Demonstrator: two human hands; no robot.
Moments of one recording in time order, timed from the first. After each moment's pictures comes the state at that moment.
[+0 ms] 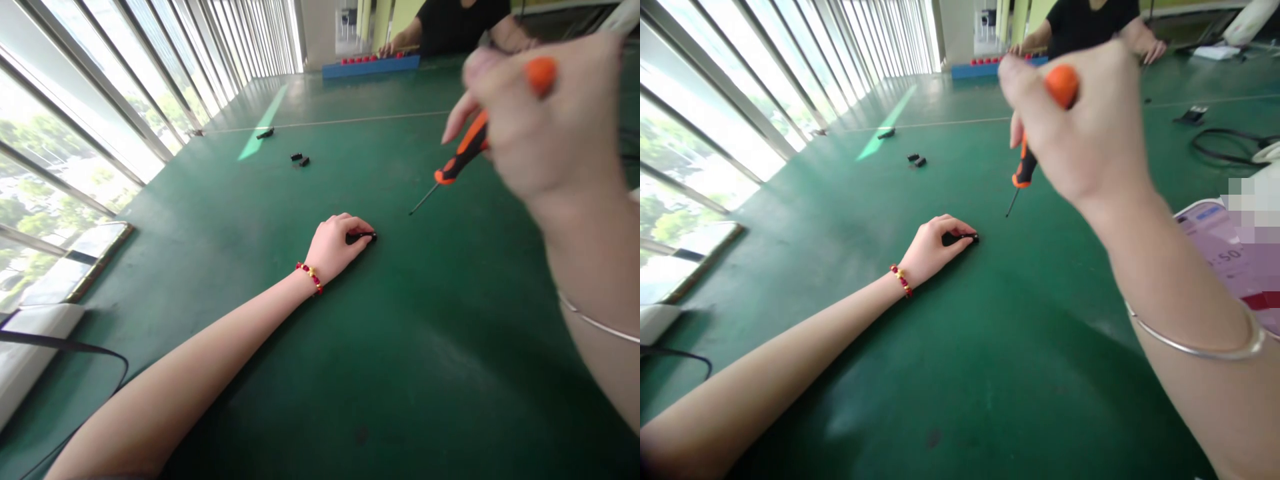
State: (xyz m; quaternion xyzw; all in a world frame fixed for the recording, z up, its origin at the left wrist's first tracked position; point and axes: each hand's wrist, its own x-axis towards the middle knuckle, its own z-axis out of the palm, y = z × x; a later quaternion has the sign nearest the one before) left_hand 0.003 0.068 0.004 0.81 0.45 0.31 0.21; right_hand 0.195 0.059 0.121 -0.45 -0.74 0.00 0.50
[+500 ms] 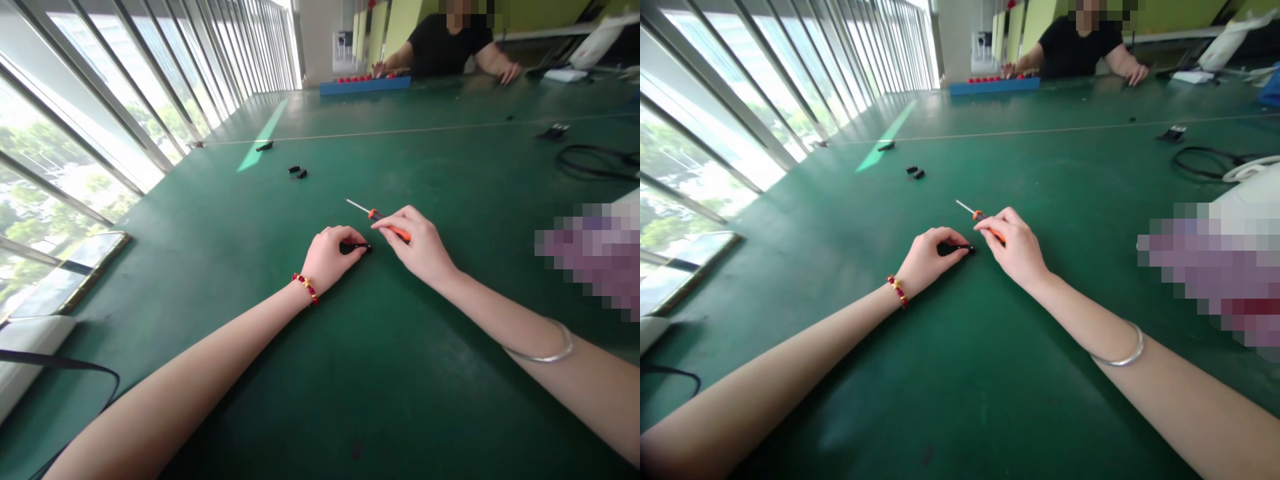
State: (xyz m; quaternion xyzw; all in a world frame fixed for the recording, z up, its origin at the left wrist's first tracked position) left_hand 0.003 0.067 0.007 0.80 0.47 0.32 0.21; right_hand 0.191 0.061 0.001 -0.52 -0.76 0.09 0.39
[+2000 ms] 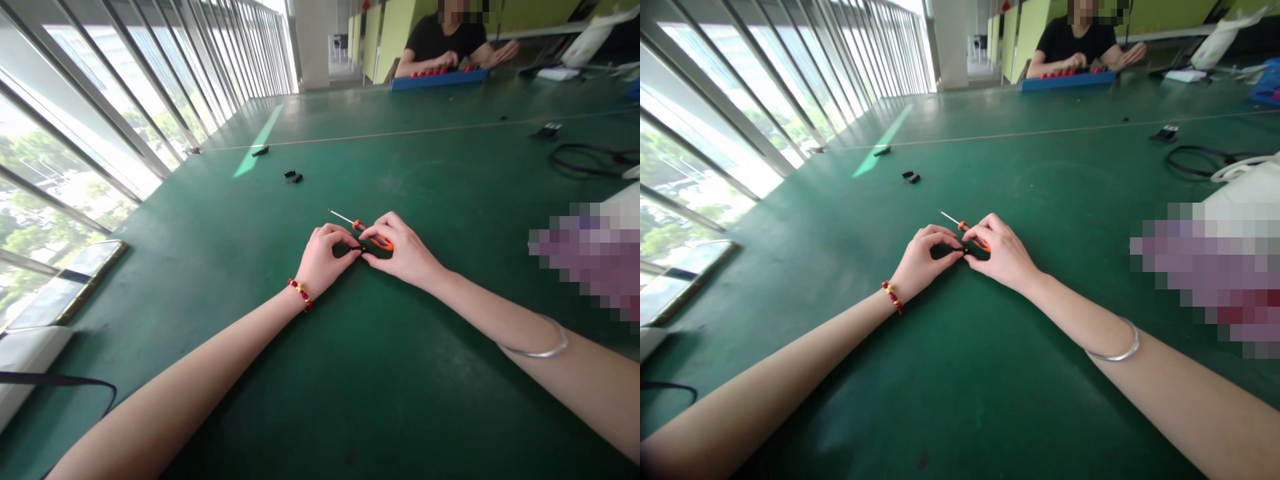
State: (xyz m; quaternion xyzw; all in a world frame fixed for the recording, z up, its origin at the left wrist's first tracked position) left_hand 0.004 0.068 0.007 0.78 0.46 0.36 0.21; right_hand 0.187 0.064 0.001 -0.46 -0.81 0.12 0.35
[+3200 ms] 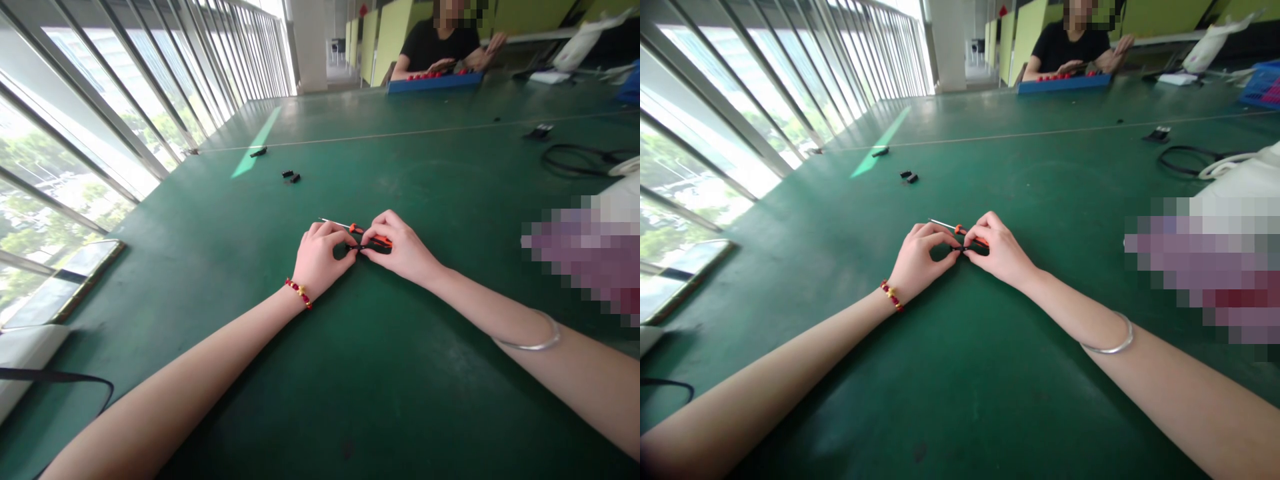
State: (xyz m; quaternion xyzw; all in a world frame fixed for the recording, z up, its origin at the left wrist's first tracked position) left_hand 0.005 0.060 0.010 0.82 0.47 0.32 0.09; right_hand 0.190 0.066 -0.004 -0.43 -0.81 0.12 0.39
